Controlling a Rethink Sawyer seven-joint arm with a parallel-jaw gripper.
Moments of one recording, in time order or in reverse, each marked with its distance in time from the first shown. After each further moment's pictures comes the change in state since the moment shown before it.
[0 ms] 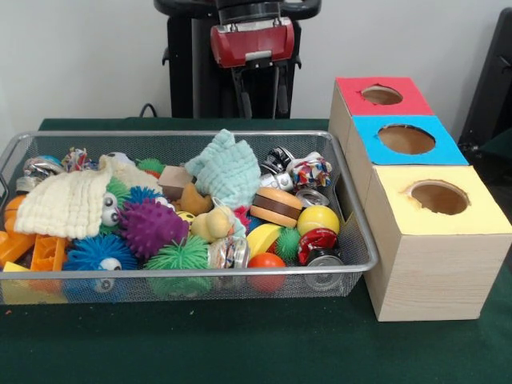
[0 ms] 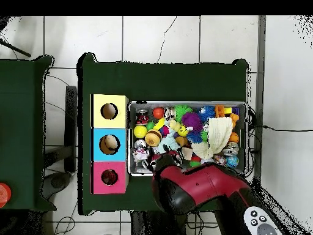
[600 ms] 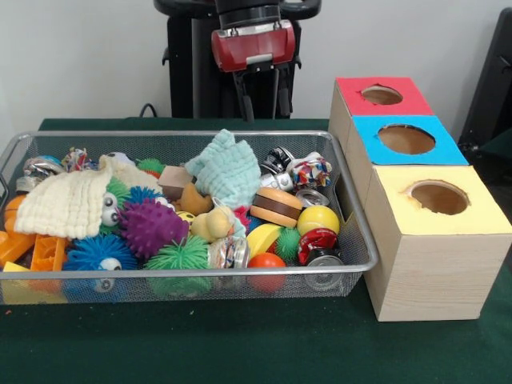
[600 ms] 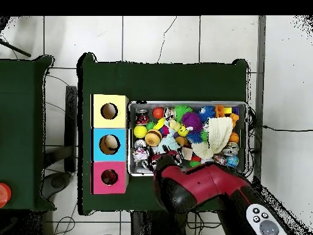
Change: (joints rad) arm -0.029 0.036 0.020 -0.001 -0.001 0.000 0.000
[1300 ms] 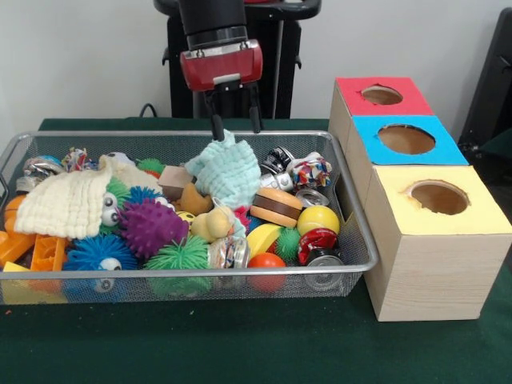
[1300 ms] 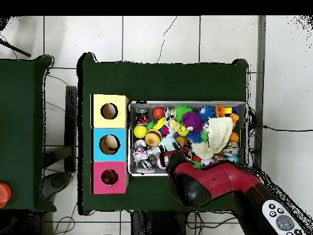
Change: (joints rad) arm -0.106 0.095 0.034 -0.054 -0.071 0.000 0.000
